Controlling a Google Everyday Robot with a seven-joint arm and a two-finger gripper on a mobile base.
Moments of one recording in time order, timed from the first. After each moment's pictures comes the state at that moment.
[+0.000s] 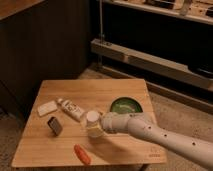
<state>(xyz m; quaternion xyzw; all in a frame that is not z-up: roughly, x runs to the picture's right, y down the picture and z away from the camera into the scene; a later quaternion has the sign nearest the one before) -0.071 0.156 0.721 0.41 -0.20 -0.83 0.33</state>
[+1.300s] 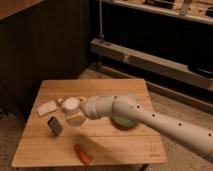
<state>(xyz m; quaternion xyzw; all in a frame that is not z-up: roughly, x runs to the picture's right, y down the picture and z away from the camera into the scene) -0.154 0.084 0.639 0.49 -0.22 -0.80 0.26</state>
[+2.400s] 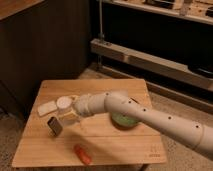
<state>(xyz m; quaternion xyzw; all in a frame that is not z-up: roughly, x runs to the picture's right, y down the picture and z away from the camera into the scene) -0.188 0.080 0.638 0.51 -0.24 -0.79 0.25</state>
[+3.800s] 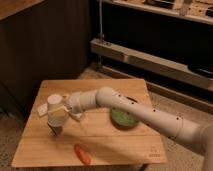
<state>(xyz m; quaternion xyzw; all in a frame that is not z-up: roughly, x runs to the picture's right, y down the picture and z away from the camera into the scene) -0.236 0.069 0.642 0.52 -0.33 -0.72 0.31</state>
